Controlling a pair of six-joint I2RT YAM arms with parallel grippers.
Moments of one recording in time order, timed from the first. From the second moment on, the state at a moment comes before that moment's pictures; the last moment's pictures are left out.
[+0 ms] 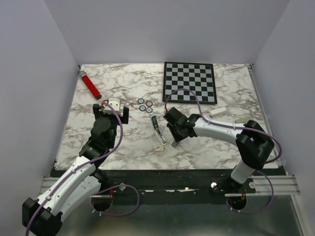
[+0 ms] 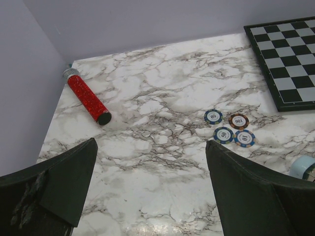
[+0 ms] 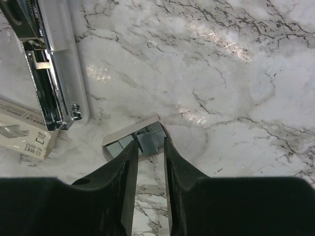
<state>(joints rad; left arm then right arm) -0.53 0.69 0.50 0.14 -0.51 0.12 0.88 1.66 1.06 -0.55 0.21 0.33</state>
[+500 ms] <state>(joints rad) -0.53 0.69 0.50 0.14 -0.51 0.12 0.86 1.72 1.09 -0.55 0.15 0.27</state>
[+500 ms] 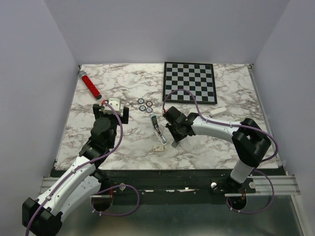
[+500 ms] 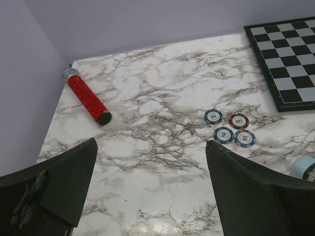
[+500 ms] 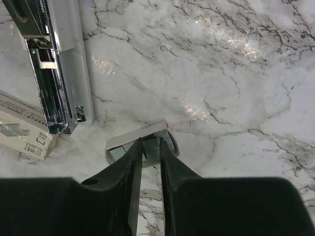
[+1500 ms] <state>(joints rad) -0.53 0.70 0.50 0.14 -0.50 0.12 0.86 1.73 1.09 -0.55 0.13 0.24</state>
